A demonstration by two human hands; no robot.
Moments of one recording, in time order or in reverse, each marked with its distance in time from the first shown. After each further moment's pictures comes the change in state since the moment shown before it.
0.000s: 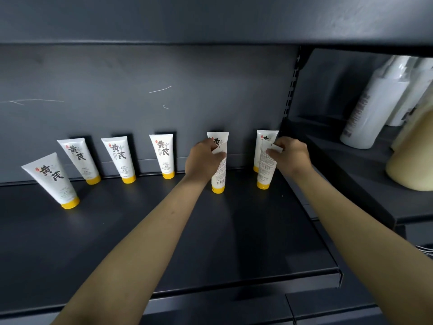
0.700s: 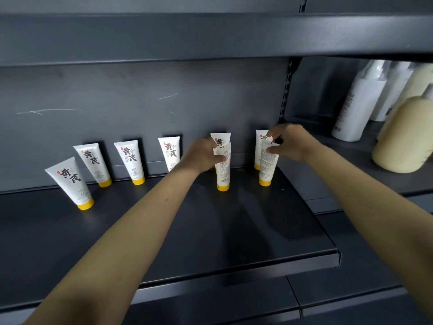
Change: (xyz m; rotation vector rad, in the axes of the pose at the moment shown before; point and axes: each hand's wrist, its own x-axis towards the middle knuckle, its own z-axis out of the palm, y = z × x) left_hand -0.007 0.007 -0.044 0.228 -0.239 0.093; right_hand -0.017 -0.041 -0.051 -0.322 -0.221 -0.252
